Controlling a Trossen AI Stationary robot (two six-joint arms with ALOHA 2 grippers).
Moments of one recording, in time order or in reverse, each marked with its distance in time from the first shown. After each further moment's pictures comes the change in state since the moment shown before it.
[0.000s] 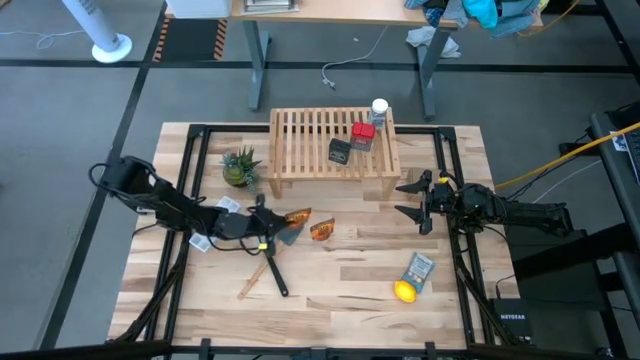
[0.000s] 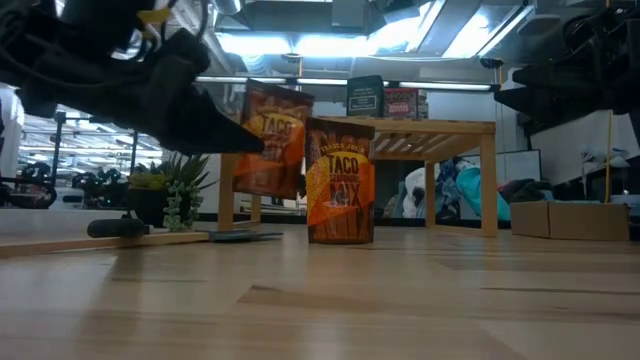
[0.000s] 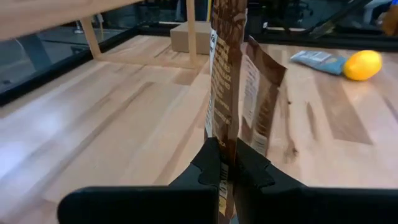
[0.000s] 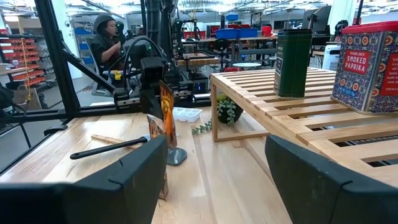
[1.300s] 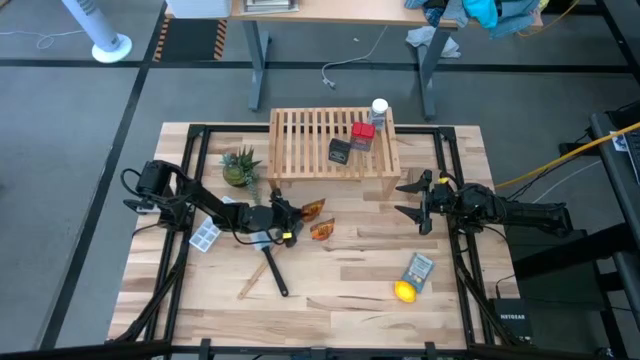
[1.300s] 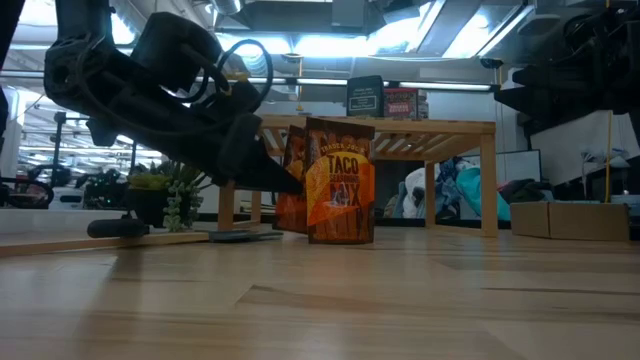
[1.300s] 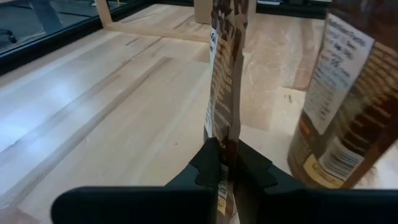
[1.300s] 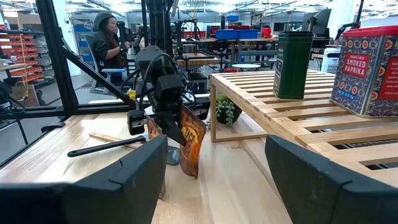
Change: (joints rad) left arm 0.145 0.250 0.154 0.003 0.098 -0.037; right arm 0.000 0.000 0.000 0.004 0.000 -0.024
